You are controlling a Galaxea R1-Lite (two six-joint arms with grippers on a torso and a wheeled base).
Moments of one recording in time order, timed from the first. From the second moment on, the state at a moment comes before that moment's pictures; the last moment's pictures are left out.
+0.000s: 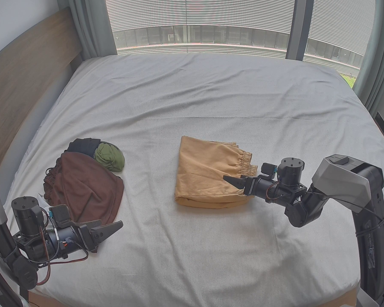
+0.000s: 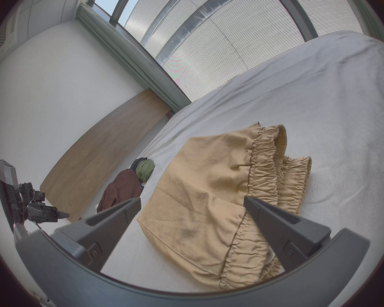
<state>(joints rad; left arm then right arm) -0.11 1.88 -0.02 -1.48 -0.51 -0.37 0.30 2.54 -1.14 -1.20 0.46 0.42</state>
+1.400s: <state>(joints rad) -0.38 0.84 -0.02 -0.76 -0.24 -0.32 0.09 1.03 -0.06 -1.01 0.42 0.29</state>
